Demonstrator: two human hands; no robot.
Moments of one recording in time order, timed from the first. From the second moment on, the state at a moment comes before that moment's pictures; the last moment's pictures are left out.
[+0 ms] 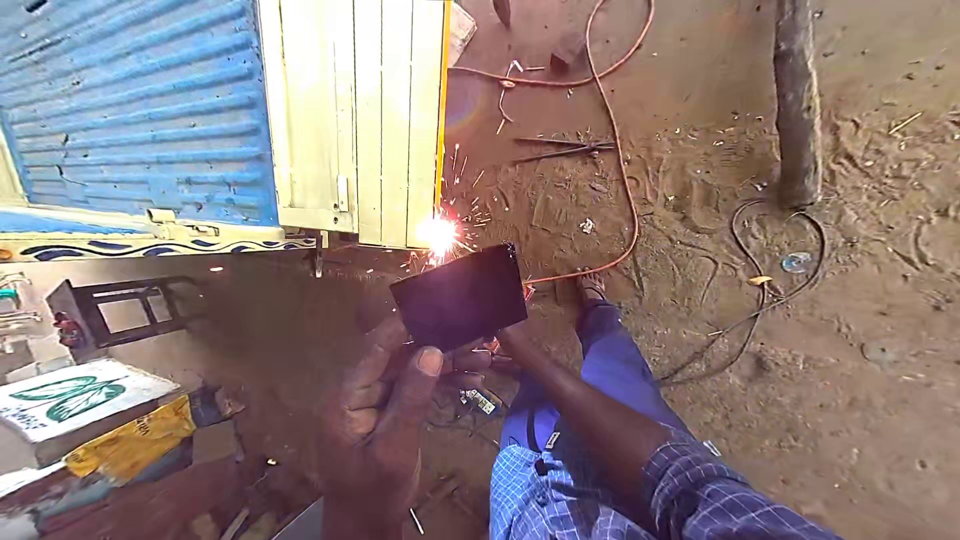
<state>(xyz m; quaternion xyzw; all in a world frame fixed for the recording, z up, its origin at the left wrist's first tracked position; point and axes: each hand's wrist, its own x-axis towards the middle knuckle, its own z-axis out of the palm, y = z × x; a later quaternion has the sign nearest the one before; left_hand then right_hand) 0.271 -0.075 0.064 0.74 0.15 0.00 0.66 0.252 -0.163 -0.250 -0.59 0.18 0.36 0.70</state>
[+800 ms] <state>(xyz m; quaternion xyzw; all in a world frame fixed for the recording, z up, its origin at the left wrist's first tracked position) 0.283 -0.077 0.070 0.74 0.15 0.00 0.66 0.331 -0.174 -0.157 -0.59 0.25 0.42 0.64</state>
